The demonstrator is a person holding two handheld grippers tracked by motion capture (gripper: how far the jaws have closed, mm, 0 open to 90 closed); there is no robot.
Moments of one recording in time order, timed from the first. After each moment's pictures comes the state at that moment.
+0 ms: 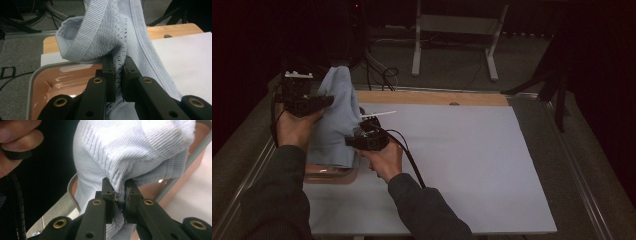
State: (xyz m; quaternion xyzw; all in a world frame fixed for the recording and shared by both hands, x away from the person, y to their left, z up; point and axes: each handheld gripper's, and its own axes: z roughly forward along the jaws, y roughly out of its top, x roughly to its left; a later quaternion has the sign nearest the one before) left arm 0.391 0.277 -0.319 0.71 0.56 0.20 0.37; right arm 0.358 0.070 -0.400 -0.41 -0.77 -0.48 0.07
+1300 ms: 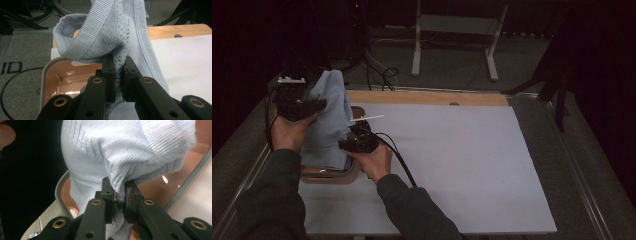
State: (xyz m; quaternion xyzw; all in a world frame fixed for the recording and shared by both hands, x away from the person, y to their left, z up) left arm 0.389 0.296 -0.336 0.70 0.58 0.21 0.37; right arm 0.366 0.101 -0.429 -0.43 -0.77 -0.46 0.07
